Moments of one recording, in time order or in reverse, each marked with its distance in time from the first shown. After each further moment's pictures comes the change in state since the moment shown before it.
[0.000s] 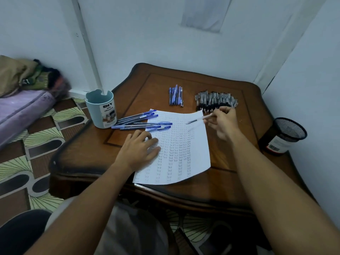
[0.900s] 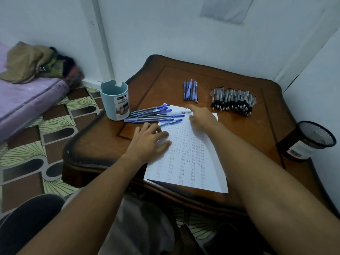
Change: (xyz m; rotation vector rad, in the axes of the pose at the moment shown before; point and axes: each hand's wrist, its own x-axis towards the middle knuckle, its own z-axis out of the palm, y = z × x) left_hand 0.008 0.000 -0.010 -0.061 -0.080 -0.106; right_hand 0.020 0.038 0.082 -1.398 -0.369 -0.480
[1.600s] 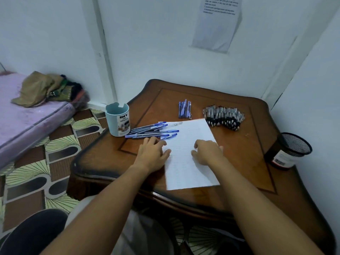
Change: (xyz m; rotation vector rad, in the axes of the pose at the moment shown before) left_hand 0.008 0.034 -0.015 -0.056 -0.125 -0.249; right_hand -0.091 0.001 -0.015 -0.154 -0.124 0.217
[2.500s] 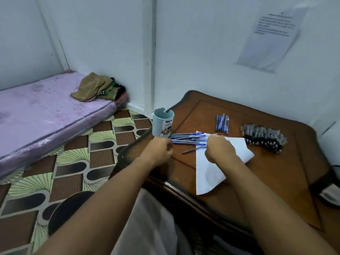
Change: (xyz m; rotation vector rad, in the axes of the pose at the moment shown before) left_hand -0.034 -0.066 -0.089 -0.123 0.031 -0.174; right_hand -0.042 -0.116 -0.047 -0.139 0.085 -0.161
